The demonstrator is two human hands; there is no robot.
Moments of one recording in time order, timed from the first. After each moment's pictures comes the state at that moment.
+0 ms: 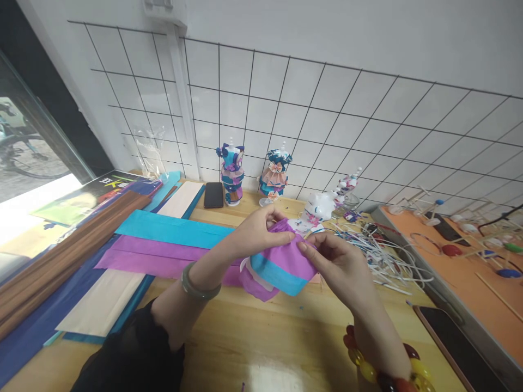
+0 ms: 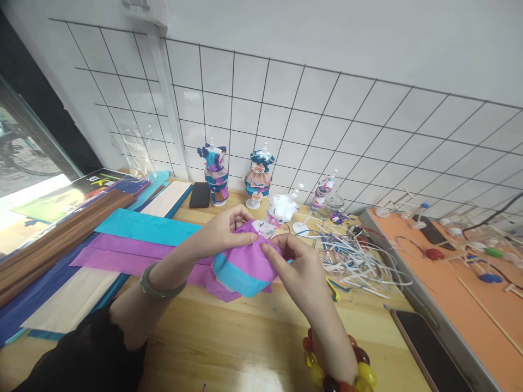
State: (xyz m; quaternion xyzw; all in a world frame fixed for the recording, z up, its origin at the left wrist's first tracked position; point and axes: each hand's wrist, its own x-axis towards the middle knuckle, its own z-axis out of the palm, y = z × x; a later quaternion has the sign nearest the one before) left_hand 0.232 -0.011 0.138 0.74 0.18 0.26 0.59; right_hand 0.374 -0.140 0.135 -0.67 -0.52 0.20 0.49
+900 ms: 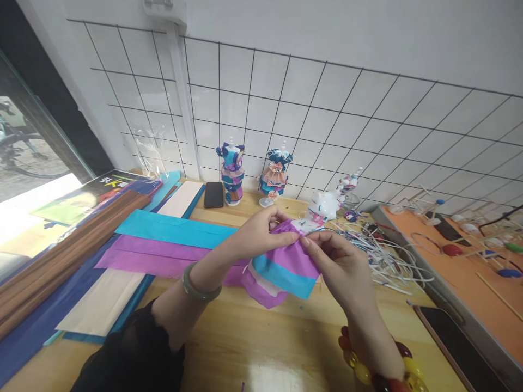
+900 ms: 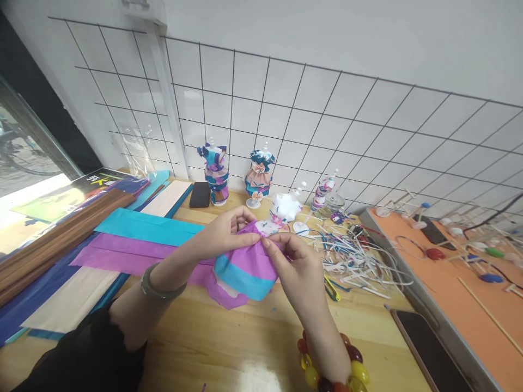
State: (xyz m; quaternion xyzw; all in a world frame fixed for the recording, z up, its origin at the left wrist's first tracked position) left_hand 0.233 -0.016 0.139 0.73 0.14 0.26 0.62; right_hand 0.361 -0.138 0.135 -0.64 -0.48 0.20 0.57
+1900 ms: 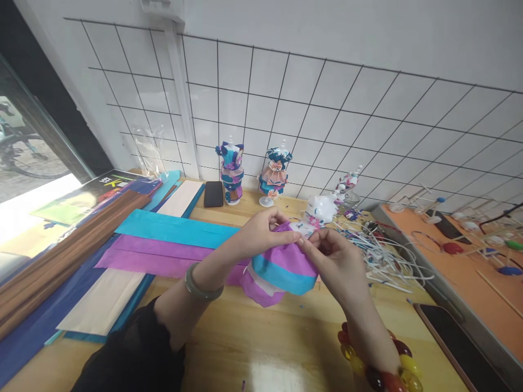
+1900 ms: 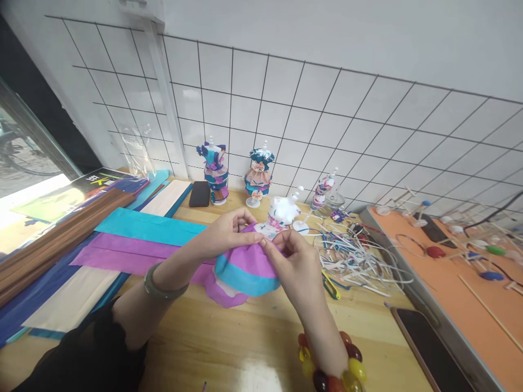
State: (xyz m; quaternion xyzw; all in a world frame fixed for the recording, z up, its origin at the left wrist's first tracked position) left_hand 0.238 -0.017 0.134 0.70 0.18 0.26 0.64; right_hand 0.367 -0.135 0.130 -0.68 -0.46 0.18 0.54
